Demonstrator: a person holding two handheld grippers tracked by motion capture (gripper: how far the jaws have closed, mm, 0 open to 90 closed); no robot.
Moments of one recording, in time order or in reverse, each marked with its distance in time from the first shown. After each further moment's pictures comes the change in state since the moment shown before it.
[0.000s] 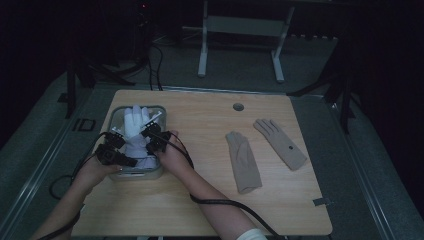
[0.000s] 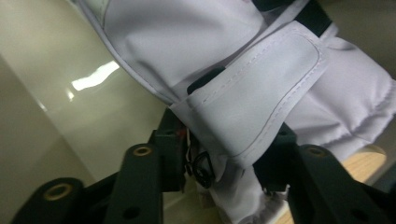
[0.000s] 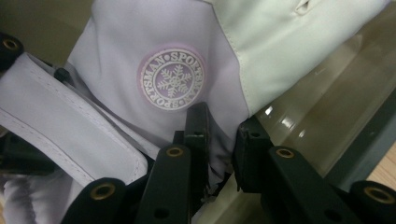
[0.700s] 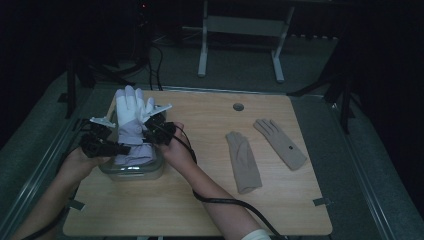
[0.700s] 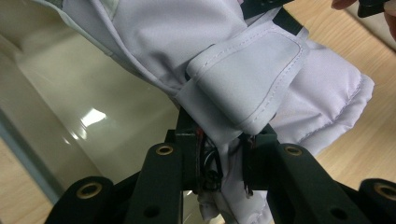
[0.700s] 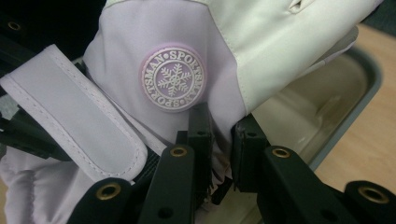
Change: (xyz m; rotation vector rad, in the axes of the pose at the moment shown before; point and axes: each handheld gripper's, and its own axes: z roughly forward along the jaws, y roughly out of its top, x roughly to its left) left arm -0.001 0.001 -0.059 -0.187 -0.062 0.082; right arm -0.002 0.006 -0.056 -0.284 0.057 -0.046
